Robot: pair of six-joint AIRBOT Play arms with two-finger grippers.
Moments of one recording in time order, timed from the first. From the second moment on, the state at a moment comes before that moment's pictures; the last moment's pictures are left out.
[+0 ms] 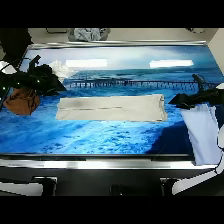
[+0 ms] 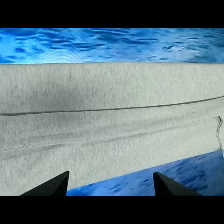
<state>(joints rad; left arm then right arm) 0.11 -1.60 1.65 1.01 -1.40 -1.44 -0.47 -1.84 1.60 -0.89 1.47 0.95</state>
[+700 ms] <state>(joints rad) 0.10 -1.60 1.65 1.00 -1.43 -1.44 -0.47 -1.99 1.61 -0.81 1.50 0.98</state>
